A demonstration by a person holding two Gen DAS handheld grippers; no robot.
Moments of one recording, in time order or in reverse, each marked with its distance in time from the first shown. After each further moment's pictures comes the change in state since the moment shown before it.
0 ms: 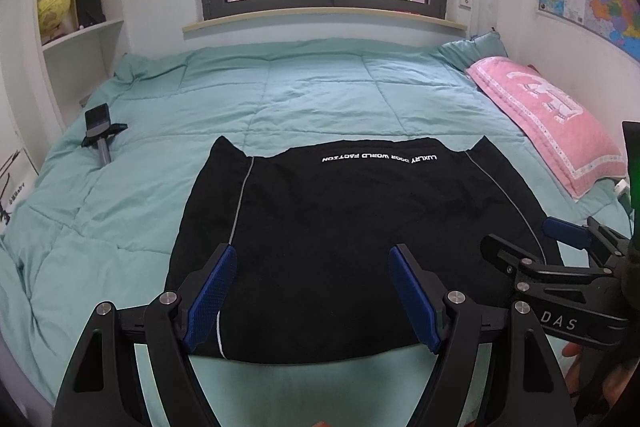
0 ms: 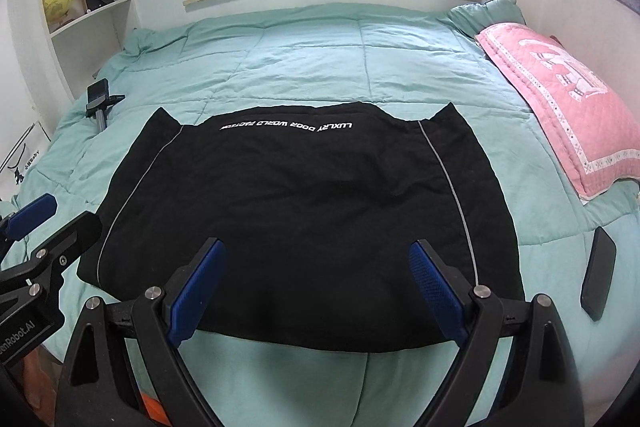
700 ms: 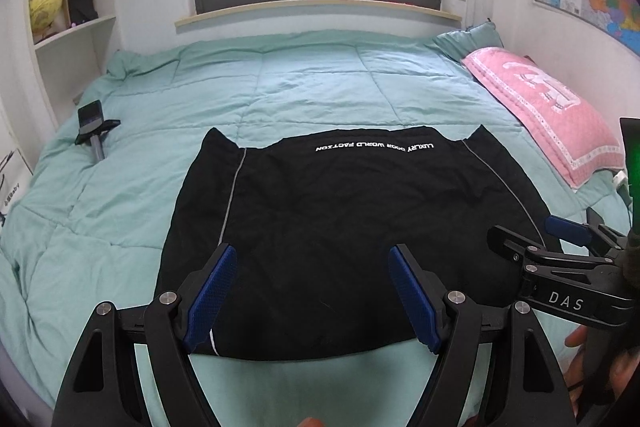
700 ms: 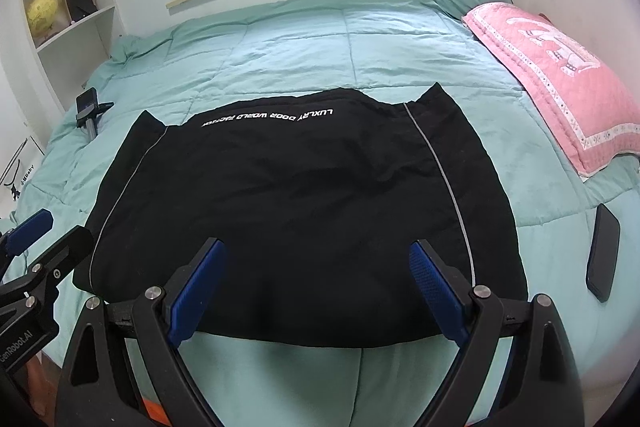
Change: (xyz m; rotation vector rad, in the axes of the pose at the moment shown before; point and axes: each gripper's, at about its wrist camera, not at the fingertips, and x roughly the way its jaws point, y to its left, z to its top) left arm 0.009 -0.002 -0.004 0.017 0.027 -0.013; right arm 0.011 -0.015 -0.005 0.056 0.033 -0.002
